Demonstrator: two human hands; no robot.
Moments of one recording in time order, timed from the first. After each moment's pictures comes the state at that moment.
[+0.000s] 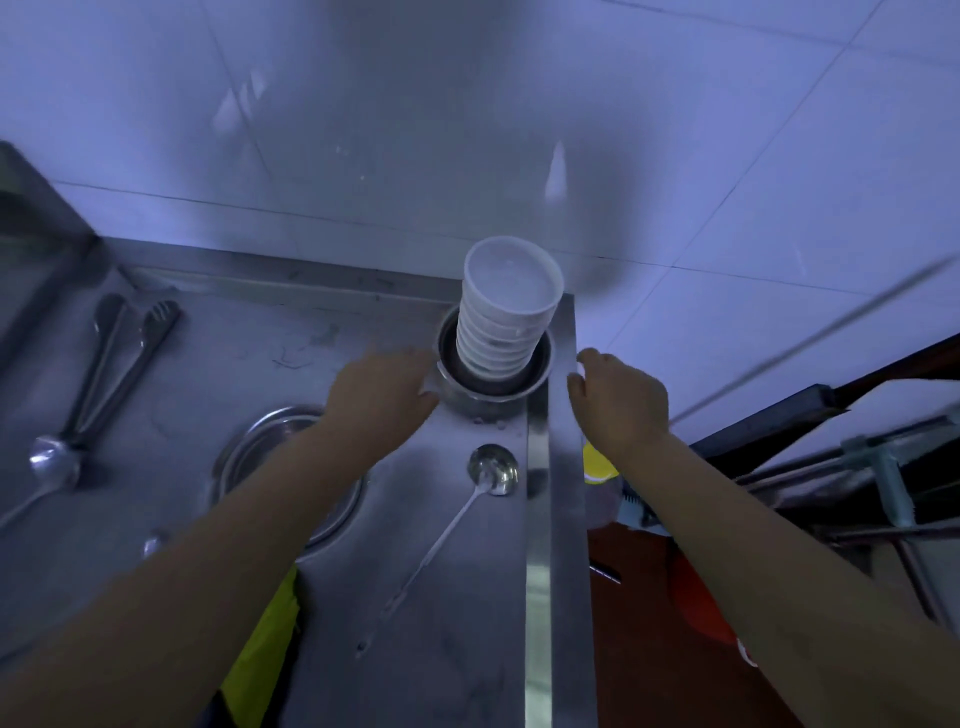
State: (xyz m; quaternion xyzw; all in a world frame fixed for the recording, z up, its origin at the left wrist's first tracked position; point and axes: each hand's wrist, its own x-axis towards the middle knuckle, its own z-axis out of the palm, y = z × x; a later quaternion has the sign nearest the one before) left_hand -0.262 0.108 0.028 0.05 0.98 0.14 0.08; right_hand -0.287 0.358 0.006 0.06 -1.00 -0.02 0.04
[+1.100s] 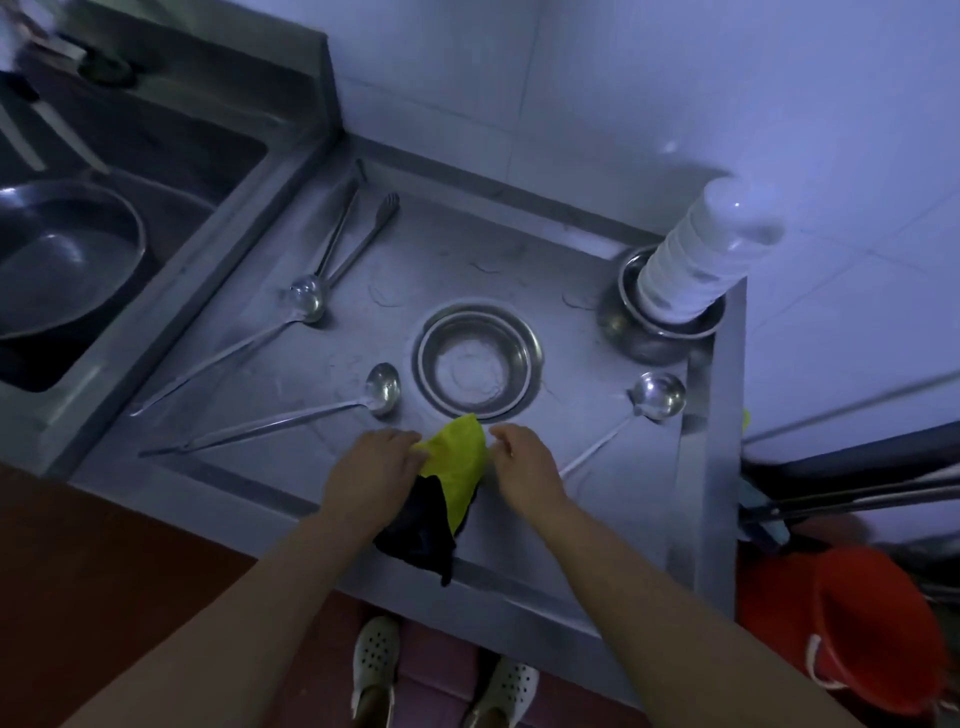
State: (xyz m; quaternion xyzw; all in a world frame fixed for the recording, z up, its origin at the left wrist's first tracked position) left_hand 0.002 -0.069 -0.078 -0.14 0.94 0.26 0.14; right_hand -0.064 0.104 -0.075 0.08 -0.91 0.35 -0.22
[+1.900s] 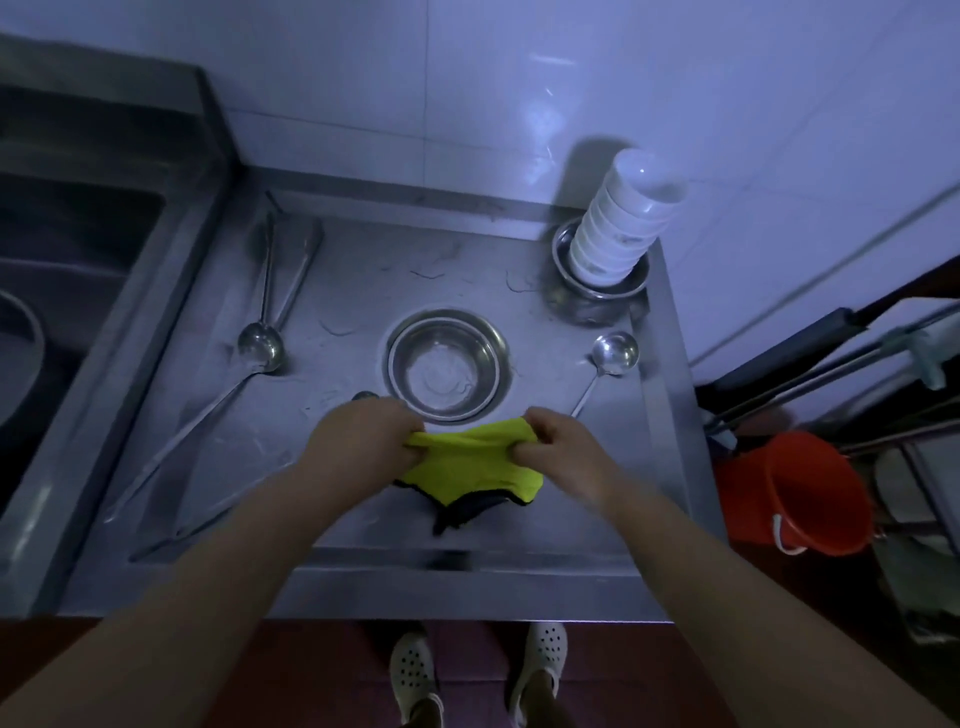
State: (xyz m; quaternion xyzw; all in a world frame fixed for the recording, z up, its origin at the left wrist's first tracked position) left_hand -0.041 -0.111 0.027 0.12 0.97 0.15 0.17; right_hand -0.042 0.111 0.007 -0.03 -0.82 0.51 -0.25
